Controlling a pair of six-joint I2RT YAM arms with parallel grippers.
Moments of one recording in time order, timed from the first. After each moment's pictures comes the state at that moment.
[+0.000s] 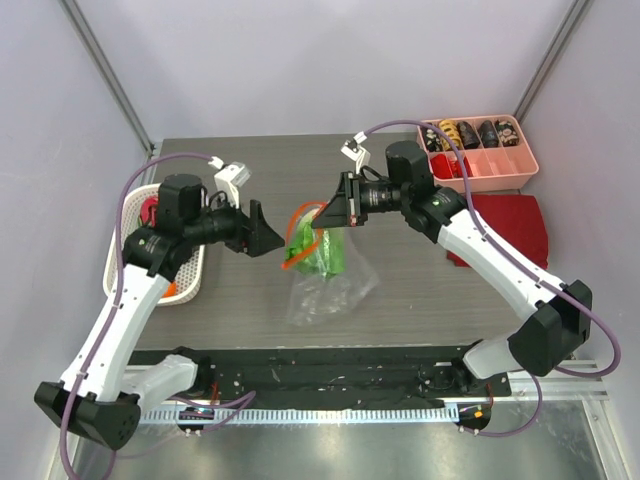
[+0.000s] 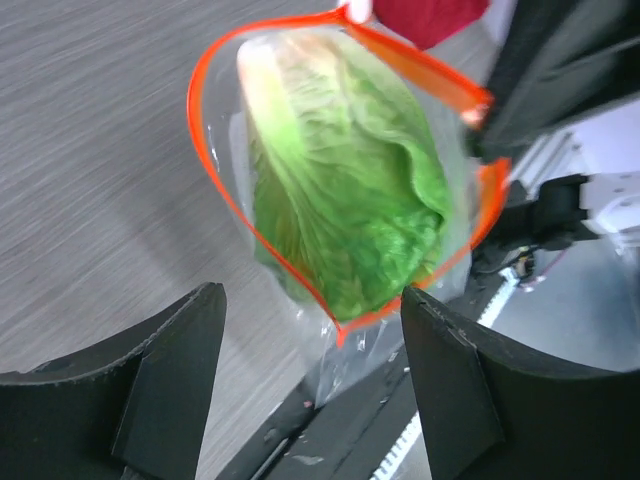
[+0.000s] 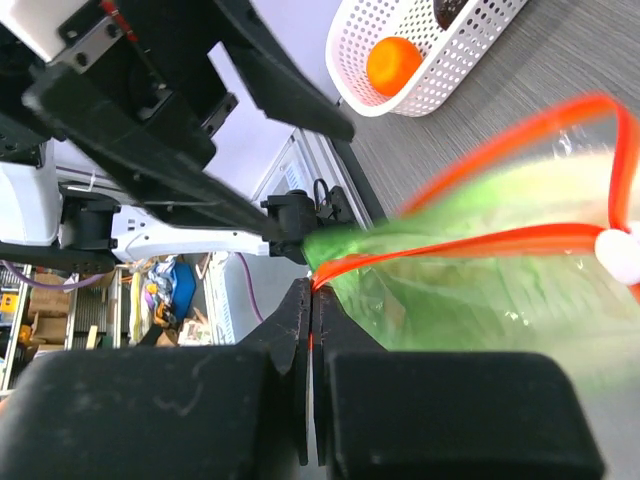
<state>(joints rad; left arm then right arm) -0.33 1.06 1.20 -0.72 0.59 -0.17 0.57 1.43 1.34 -0.29 -0.84 0.65</state>
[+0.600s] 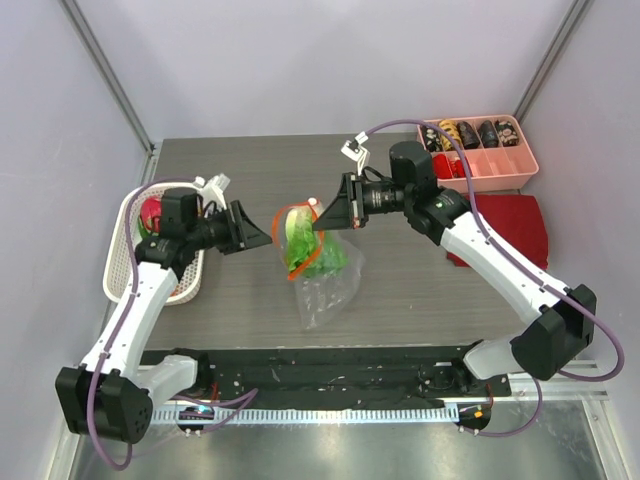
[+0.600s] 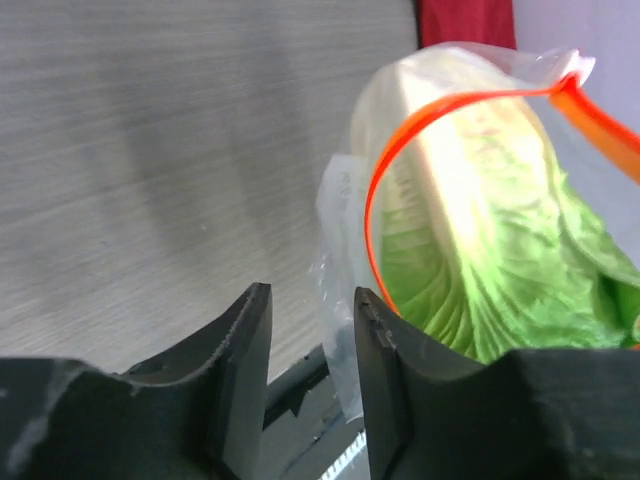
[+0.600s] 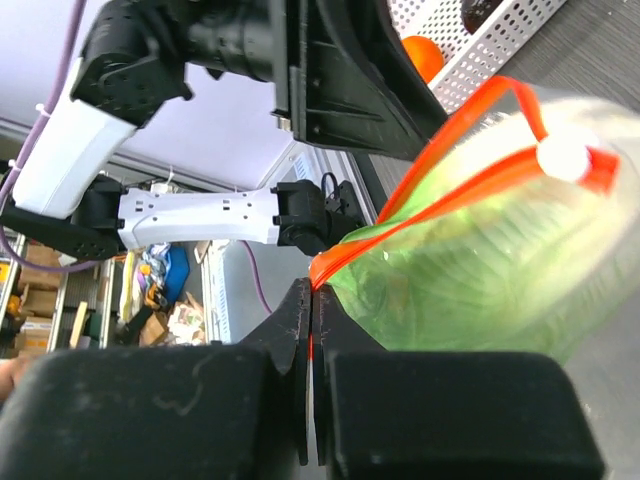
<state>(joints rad) -0.15 1.07 0.97 -0.54 0.64 -0.47 0.57 1.40 1.33 -0.26 -0.89 0.63</state>
